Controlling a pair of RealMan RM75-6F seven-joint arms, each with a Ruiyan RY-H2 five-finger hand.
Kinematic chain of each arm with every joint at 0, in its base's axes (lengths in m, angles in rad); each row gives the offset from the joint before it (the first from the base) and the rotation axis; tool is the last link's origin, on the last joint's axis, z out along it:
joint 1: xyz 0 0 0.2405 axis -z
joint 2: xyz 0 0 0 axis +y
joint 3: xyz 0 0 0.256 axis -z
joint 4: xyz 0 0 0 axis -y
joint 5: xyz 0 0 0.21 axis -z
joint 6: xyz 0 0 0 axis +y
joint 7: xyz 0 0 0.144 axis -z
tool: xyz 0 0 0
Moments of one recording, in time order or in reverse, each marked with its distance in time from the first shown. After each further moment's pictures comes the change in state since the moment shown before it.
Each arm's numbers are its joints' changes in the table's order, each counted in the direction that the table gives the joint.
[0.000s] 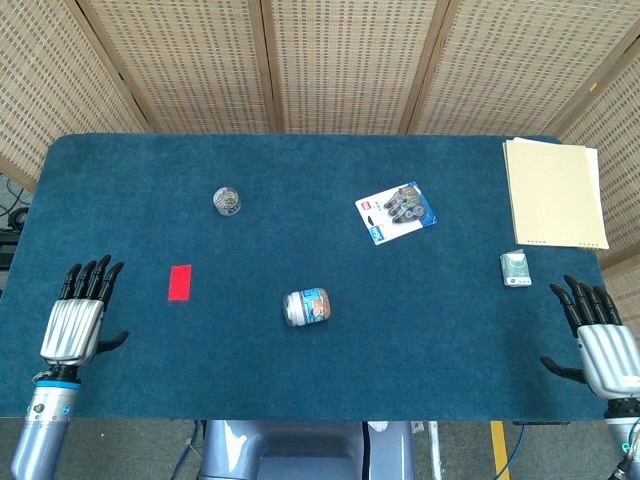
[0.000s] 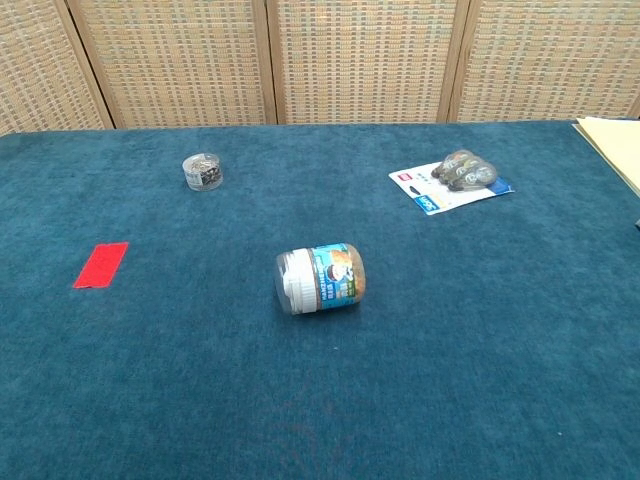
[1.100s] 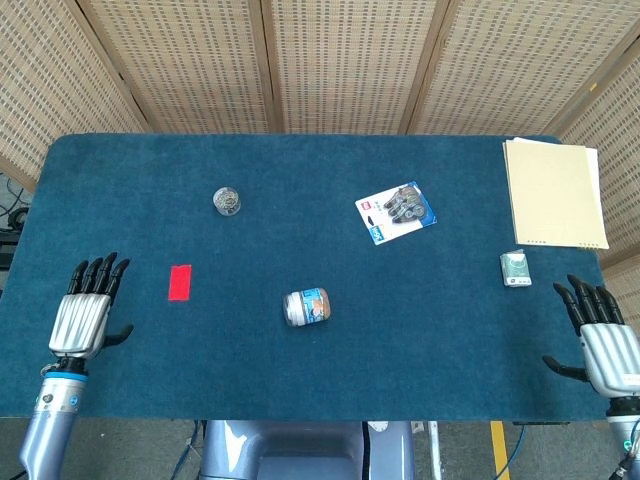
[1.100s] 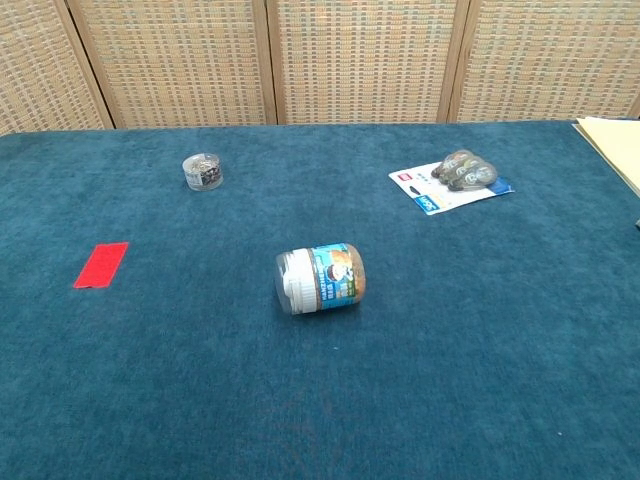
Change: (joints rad) left arm 0.037 -0.029 0.027 -0.027 0.062 -0.054 -0.022; right arm -0.003 0.002 -0.006 -0.007 -0.025 -0.022 -0.014
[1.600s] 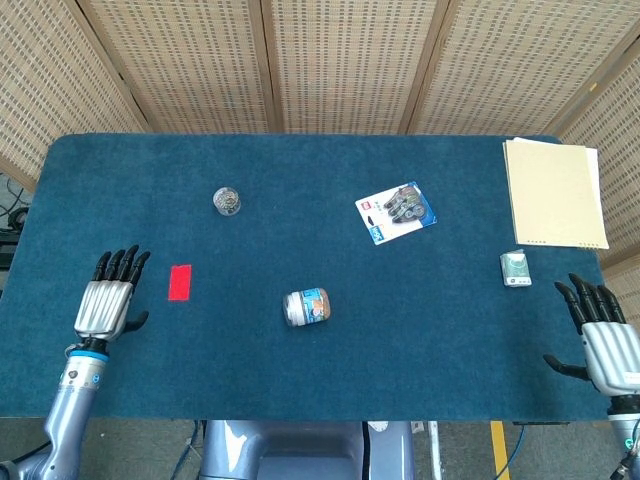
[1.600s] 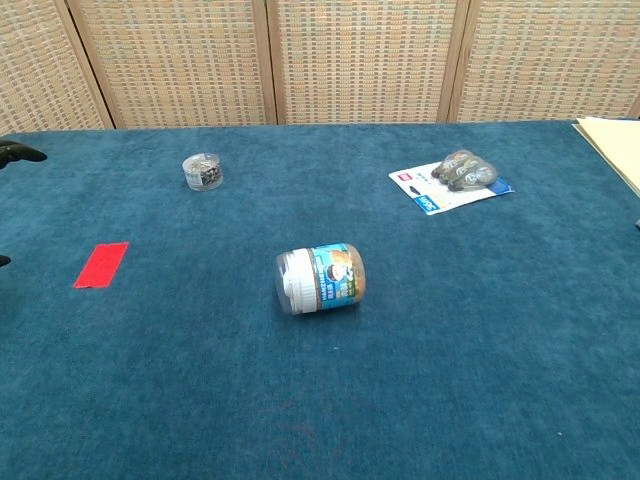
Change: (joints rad) left arm 0.093 -0.078 0.044 -0.102 0.102 -0.118 -0.040; right arm -0.001 0.005 -0.003 -0.004 -0.004 -0.003 -0.020
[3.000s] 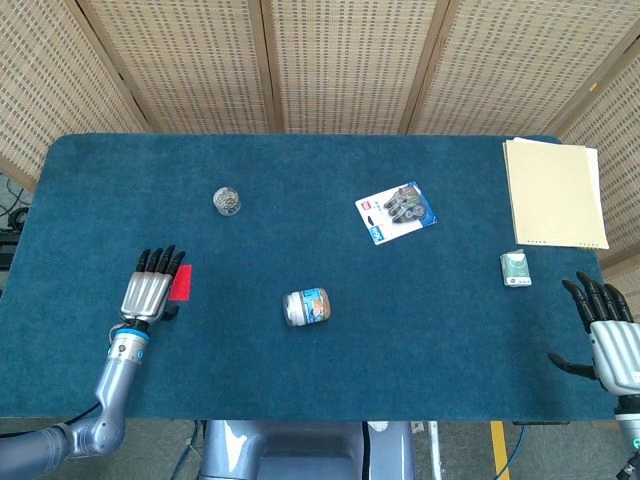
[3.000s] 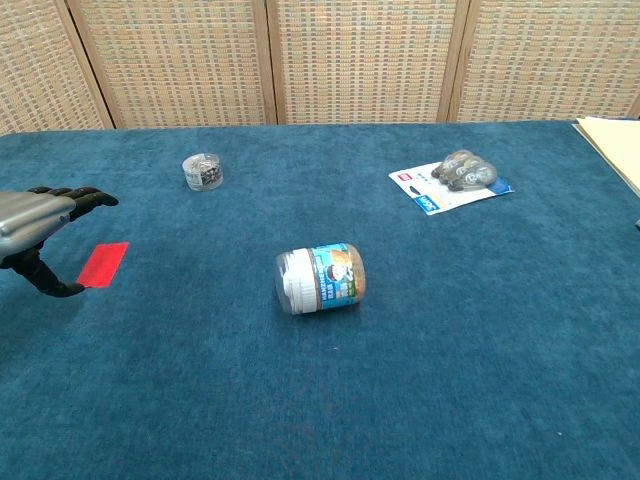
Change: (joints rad) left arm 0.164 -0.210 -0.002 -0.266 0.172 -0.131 -0.081; right arm 0.003 0.012 -0.004 -0.012 -0.001 0.002 -0.055
